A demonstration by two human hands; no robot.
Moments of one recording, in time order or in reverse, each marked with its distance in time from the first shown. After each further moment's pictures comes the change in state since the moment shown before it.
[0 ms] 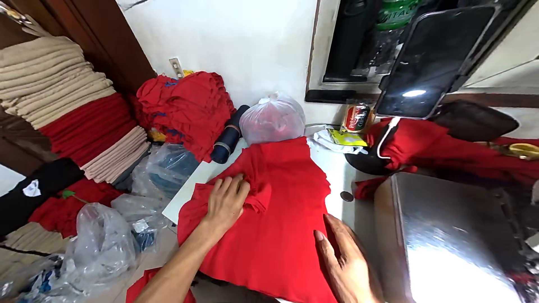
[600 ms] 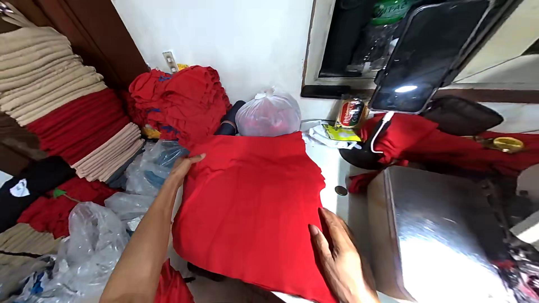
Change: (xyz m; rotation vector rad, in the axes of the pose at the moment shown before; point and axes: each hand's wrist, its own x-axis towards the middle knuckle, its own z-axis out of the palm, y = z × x) left_hand -0.002 -0.152 0.036 -0.893 -0.392 -1.376; right_hand 0.001 0.003 0.002 -0.011 0.002 -0.014
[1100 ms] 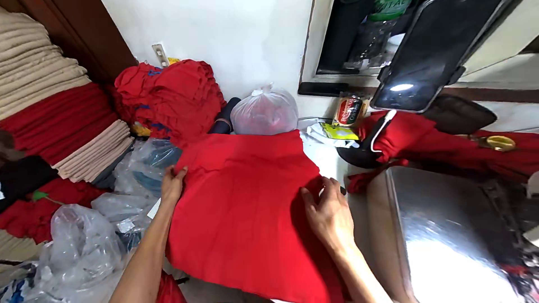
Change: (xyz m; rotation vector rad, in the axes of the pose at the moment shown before) left_hand -0.032 -0.048 0.008 -0.012 0.257 0.096; right_hand 0.082 -0.025 0.013 -0.268 -0.065 0.312
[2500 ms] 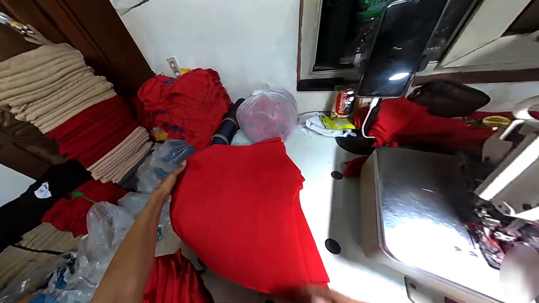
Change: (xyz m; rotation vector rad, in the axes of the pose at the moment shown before) left_hand -0.008 0.019 -0.068 0.097 -0.275 -0.292; right_hand -0.159 0.027 -0.107 0.583 -0.849 -0.187
